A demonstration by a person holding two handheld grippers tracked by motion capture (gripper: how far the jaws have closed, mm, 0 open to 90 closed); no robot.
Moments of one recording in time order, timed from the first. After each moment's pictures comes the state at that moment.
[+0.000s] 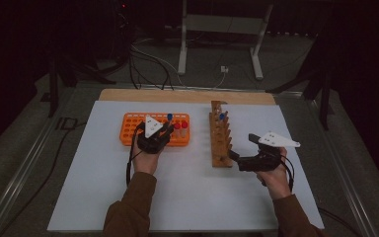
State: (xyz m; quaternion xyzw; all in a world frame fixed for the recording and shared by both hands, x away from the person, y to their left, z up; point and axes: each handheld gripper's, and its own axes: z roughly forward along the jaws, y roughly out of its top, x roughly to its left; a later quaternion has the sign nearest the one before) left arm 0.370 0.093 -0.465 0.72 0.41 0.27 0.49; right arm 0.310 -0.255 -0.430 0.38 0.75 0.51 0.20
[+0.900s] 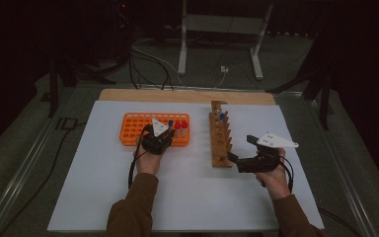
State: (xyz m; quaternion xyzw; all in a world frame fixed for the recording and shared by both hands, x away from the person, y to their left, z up) left arm 0.385 0.086 -0.494 0.76 0.43 0.26 0.42; right arm 0.309 -0.252 -0.433 0.37 0.75 0.51 0.19
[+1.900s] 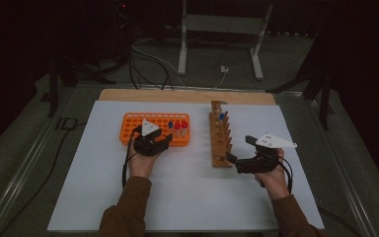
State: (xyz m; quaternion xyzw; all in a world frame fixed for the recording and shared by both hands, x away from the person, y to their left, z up) left arm 0.369 0.114 -0.479 0.74 0.45 0.19 0.46; right arm 0.309 -0.249 -0.435 0.37 0.76 0.51 0.19
